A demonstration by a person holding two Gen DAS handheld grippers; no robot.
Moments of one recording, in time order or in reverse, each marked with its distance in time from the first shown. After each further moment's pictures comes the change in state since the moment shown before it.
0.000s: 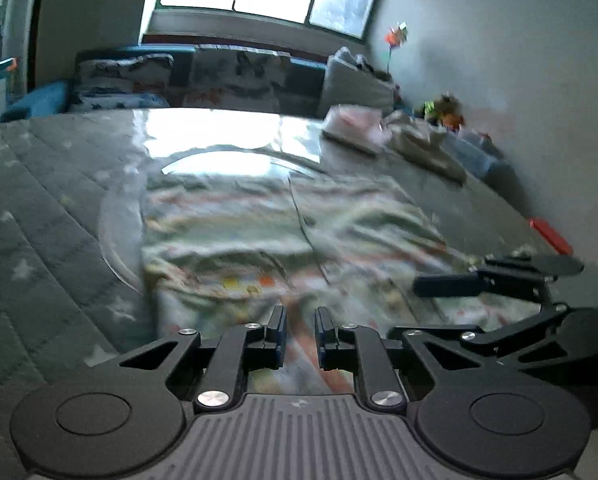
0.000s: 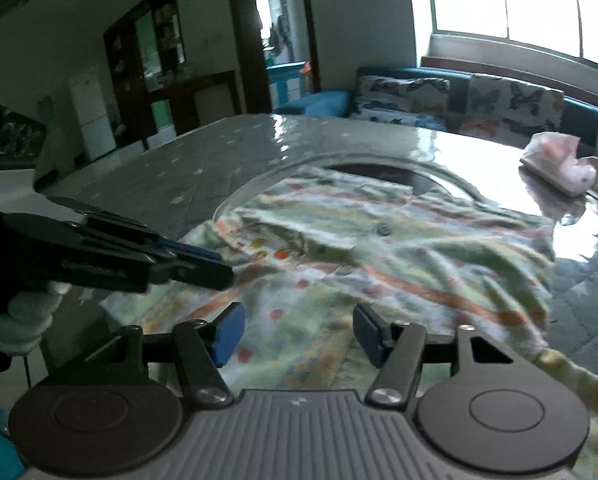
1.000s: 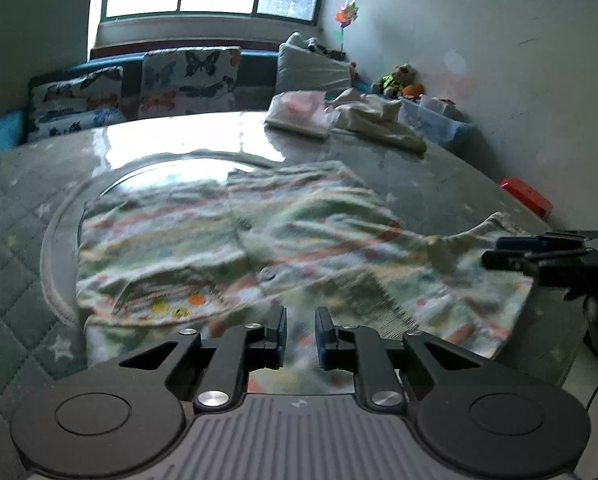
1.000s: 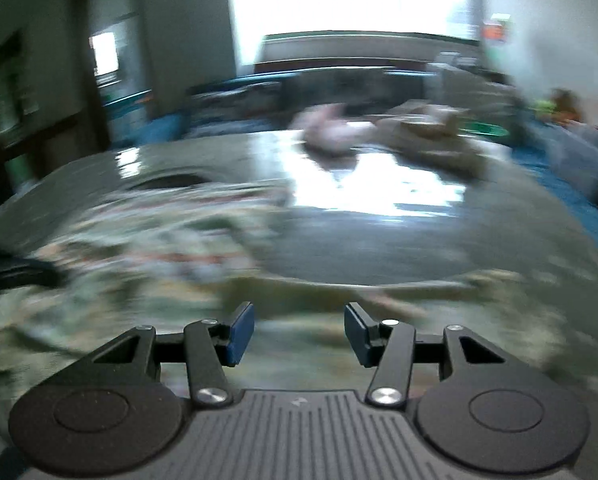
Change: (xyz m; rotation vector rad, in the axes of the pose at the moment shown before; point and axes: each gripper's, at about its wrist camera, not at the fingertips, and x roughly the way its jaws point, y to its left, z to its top) left arm 0.009 -0.046 0.014 0.145 0.004 -0.069; right arm -0.110 -0.108 -0.058 0.281 -0.058 -0.464
